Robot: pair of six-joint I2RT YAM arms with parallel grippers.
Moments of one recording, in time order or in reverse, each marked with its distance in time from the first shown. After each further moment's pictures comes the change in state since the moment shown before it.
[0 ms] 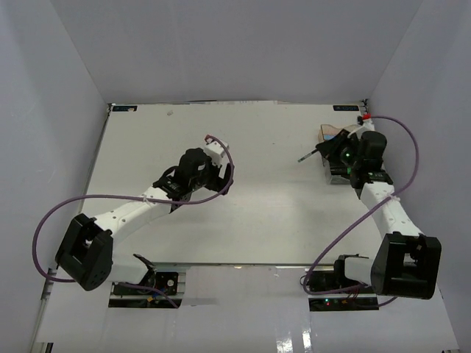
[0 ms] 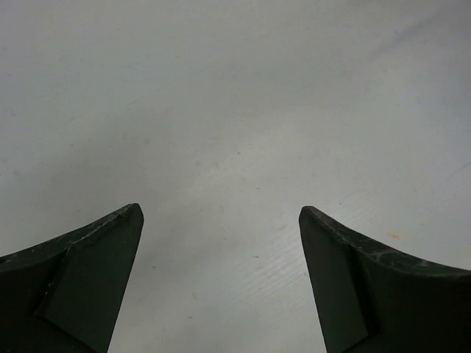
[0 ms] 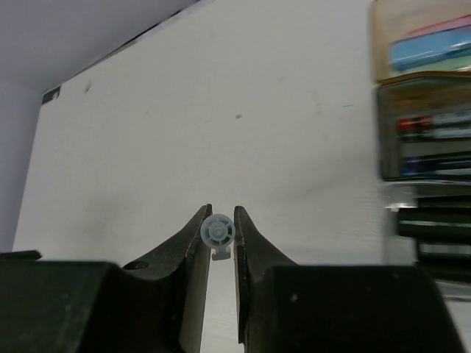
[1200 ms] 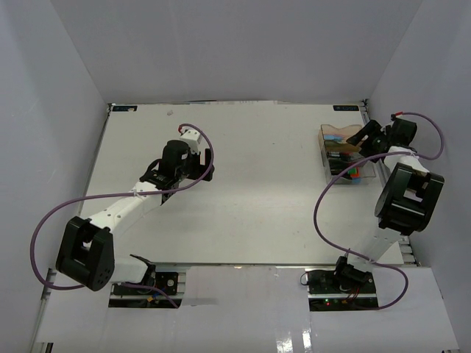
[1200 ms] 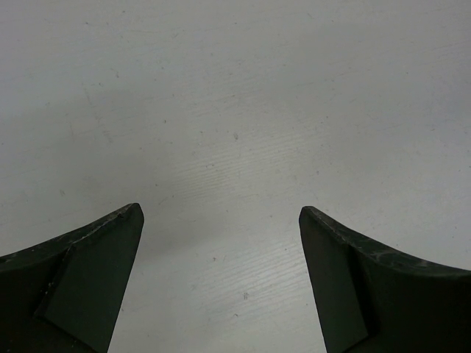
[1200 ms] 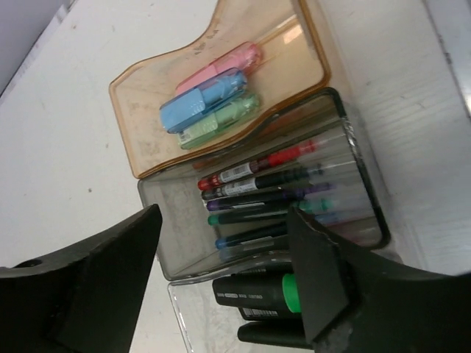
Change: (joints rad) left arm 0.206 0.001 0.023 -0.050 -0.048 -0.114; right arm -0.378 0.585 0.413 -0.184 -0.045 -0.098
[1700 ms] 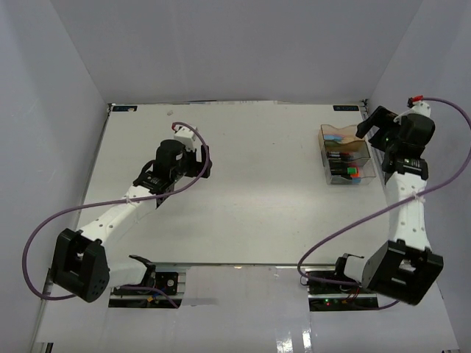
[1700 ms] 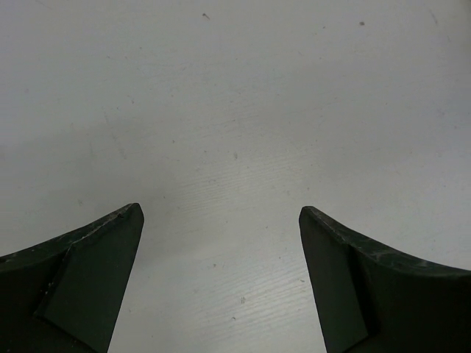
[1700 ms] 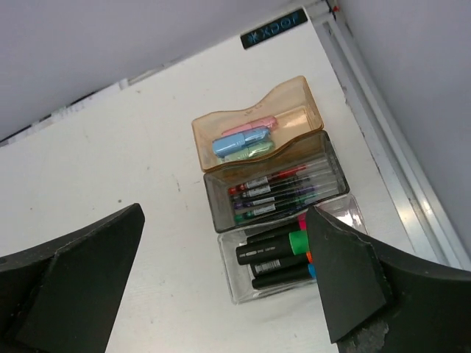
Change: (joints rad) left arm 0.006 -0.062 -0.001 -0.001 -0.012 -0.008; right arm 0.074 -0.528 -0.086 -0.130 0.259 -0.126
